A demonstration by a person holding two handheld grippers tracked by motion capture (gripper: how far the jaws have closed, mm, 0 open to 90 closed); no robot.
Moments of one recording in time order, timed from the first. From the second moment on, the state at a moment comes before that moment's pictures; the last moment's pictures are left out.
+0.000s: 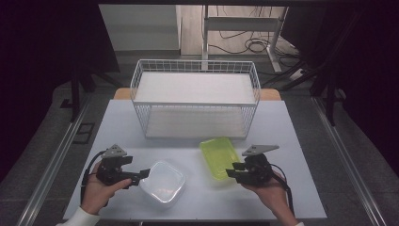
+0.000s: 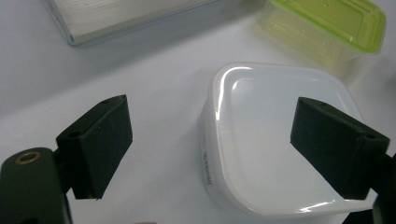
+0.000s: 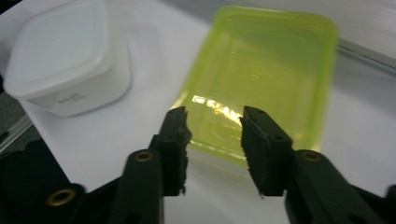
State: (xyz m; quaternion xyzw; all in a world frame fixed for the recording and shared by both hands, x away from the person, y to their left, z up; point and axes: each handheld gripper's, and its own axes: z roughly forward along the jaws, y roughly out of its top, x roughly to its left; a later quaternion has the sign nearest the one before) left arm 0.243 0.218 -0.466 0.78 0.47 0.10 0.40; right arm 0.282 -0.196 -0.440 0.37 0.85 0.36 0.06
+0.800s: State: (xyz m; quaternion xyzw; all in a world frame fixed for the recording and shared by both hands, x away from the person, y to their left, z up) left arm 0.244 0.216 -0.469 0.79 0.47 0.09 0.39; right arm 0.298 -0.112 -0.476 0.32 0.91 0.27 0.02
